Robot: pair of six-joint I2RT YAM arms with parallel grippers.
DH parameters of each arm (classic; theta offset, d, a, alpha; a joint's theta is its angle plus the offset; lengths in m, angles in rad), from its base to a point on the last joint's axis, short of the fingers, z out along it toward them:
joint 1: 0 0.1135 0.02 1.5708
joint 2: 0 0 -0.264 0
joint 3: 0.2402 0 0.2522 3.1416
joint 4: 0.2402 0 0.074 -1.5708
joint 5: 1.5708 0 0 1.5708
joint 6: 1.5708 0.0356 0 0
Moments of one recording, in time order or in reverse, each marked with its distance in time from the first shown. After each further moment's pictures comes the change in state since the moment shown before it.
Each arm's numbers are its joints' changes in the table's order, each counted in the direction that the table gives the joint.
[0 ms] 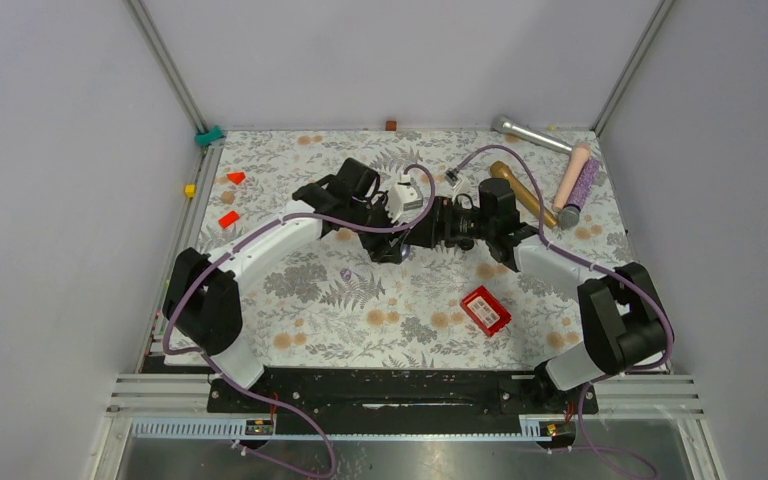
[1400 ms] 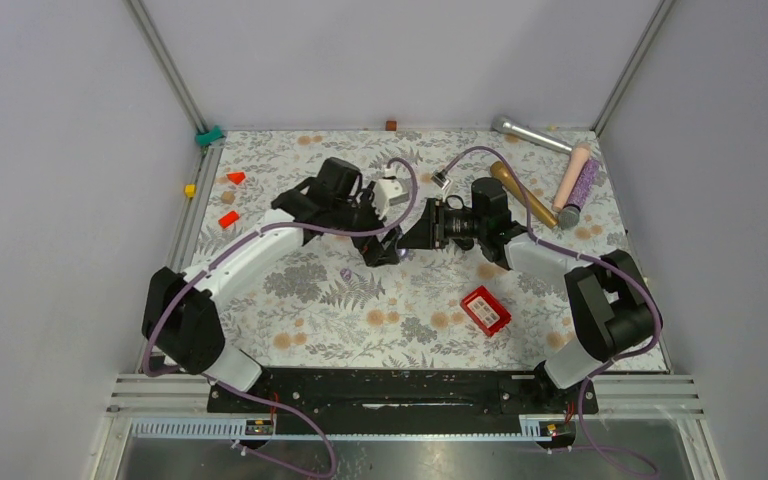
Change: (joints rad) left arm 0.016 0.109 -0.074 -0.068 0.008 -0.045; right arm 0.036 -0.082 0.011 -0.152 -0.157 0.112
